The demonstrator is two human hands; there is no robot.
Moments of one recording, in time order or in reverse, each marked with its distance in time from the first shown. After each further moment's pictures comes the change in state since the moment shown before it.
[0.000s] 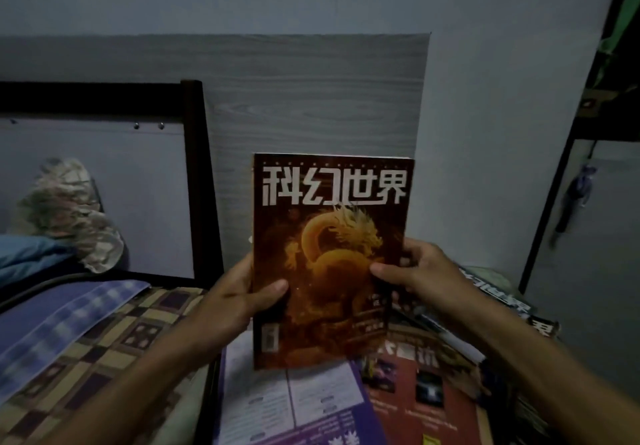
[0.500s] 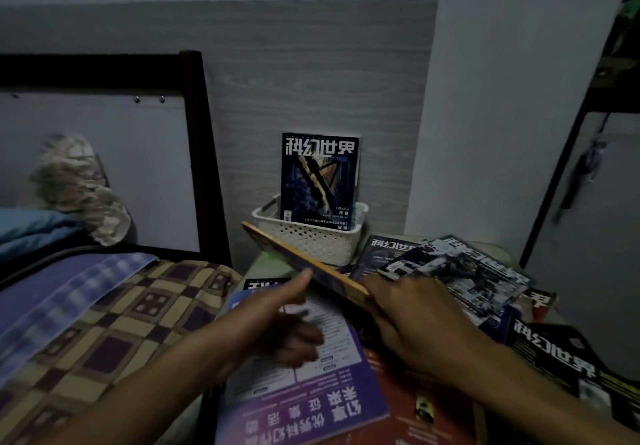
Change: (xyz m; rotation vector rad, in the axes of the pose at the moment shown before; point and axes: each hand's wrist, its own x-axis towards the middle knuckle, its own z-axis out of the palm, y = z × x) left_hand -0.026 -0.019 0.038 -0.081 -0.044 -0.643; right_hand -0.056 0.027 0.026 -1.131 -0.061 -0.617
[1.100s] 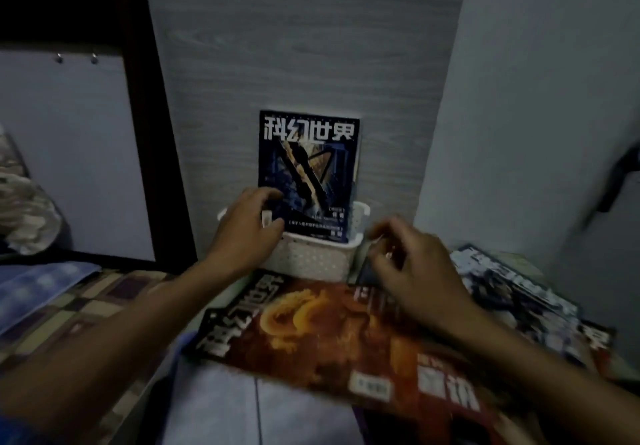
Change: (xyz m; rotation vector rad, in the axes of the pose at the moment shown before) left_hand 0.188 0.060 -0.077 0.799 0.666 0.727; right_hand 0.096 0.101 0.077 0.396 0.282 0.278
